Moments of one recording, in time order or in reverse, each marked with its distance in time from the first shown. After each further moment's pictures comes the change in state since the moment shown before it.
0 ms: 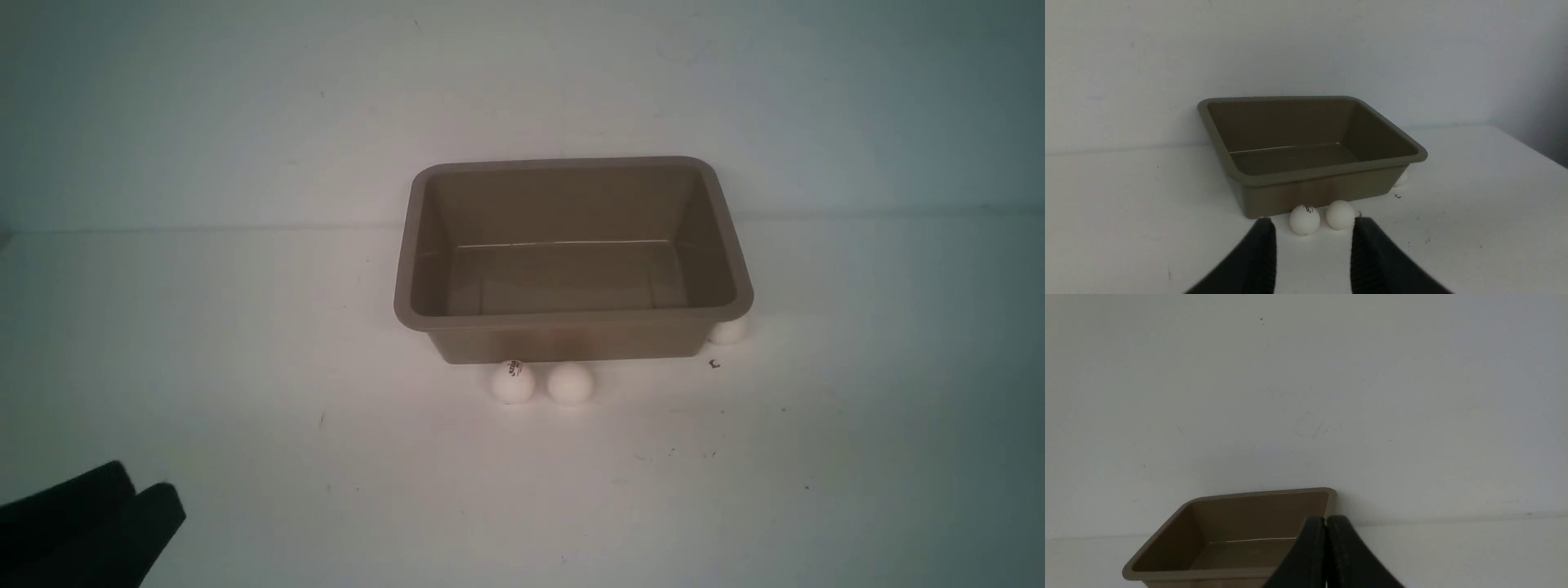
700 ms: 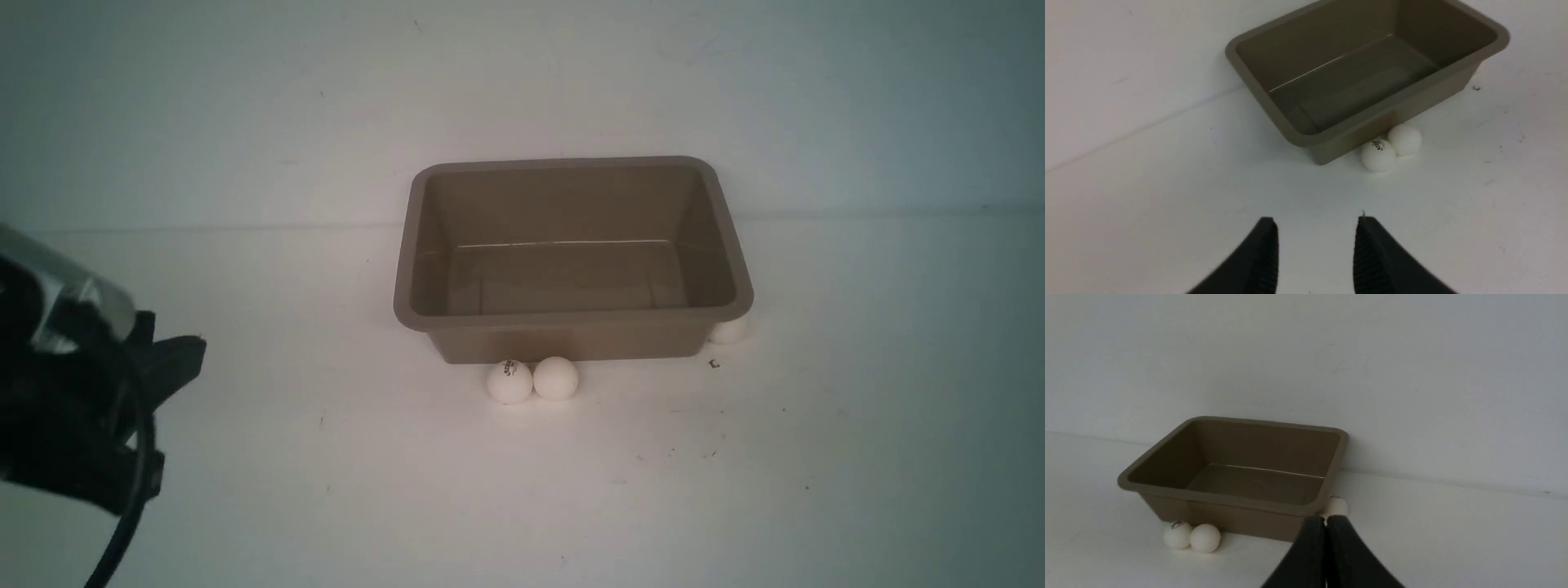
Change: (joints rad) right arm 0.001 0.336 -0.001 0.459 0.078 -0.549; left arm 0.000 0.543 -0.365 0.288 0.083 0.066
